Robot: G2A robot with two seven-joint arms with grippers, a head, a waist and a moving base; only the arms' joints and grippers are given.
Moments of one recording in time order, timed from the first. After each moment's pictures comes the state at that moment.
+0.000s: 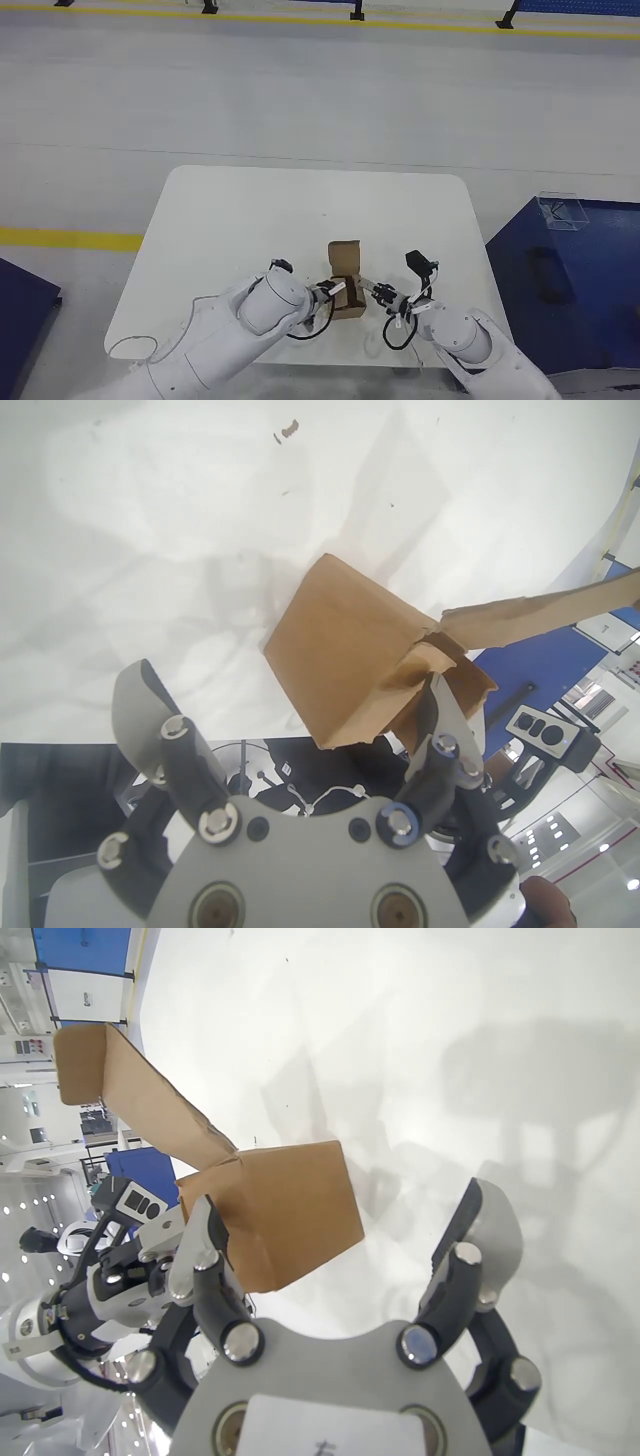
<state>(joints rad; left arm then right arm) 0.72 -1.23 -0.50 -1.50 -0.77 1.01 0.02 -1.29 -0.94 1.04 -1.70 -0.03 0.45 0.41</state>
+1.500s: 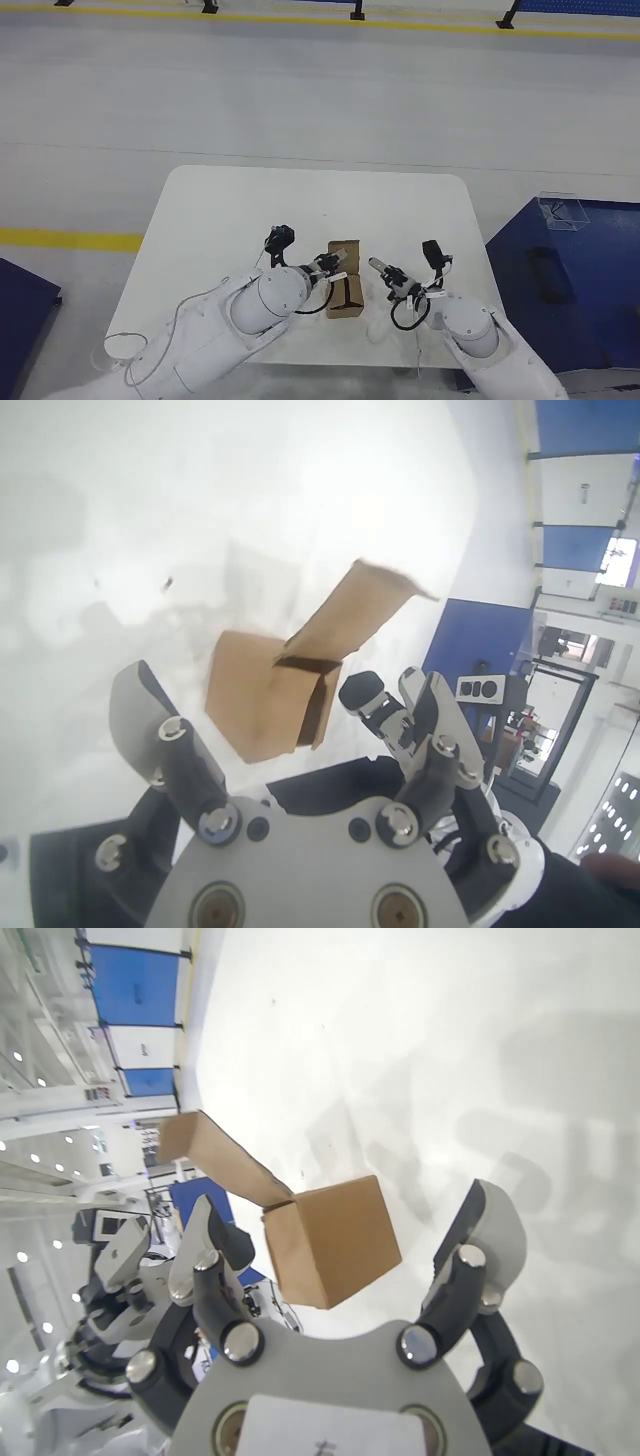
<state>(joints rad) 0.68 -1.16 -0.48 -1.60 -0.37 0.72 -0.08 -1.34 -0.97 1.21 -1.73 0.18 0.42 0.36</state>
